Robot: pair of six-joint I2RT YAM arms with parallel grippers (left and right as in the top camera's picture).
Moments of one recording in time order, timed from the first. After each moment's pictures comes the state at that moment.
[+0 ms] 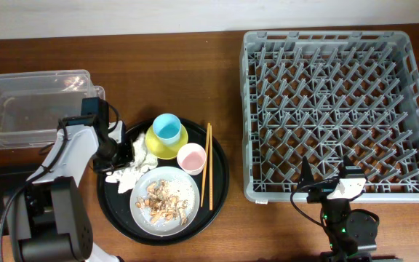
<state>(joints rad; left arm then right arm) 0.08 1.76 1.10 -0.90 0.15 -0.09 0.03 0.01 0.01 -0.07 0.03 0.07</state>
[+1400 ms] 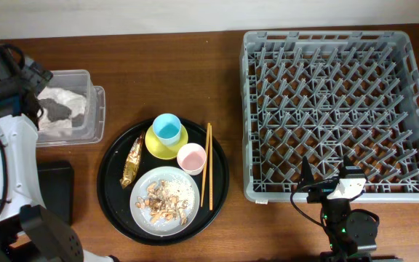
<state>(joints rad) 0.36 1.69 1.48 -0.49 -0.22 -0.48 0.03 0.01 0.01 -0.07 0.03 0.07</state>
